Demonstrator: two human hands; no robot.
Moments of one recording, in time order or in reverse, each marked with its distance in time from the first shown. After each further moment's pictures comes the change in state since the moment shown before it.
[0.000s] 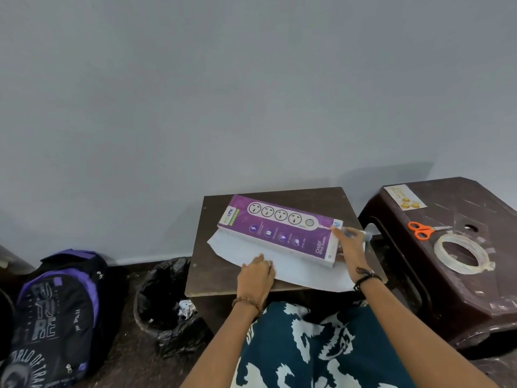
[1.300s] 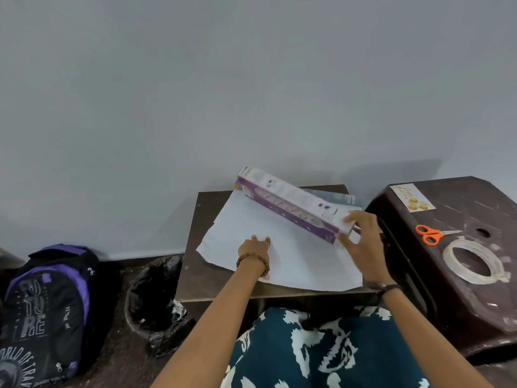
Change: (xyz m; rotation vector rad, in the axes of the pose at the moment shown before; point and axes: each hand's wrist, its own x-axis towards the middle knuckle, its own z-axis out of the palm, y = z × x) left_hand 0.068 0.016 -0.034 0.395 -0.506 -0.033; right_hand 0.012 -0.014 -0.025 -0.575 -0.021 -0.723
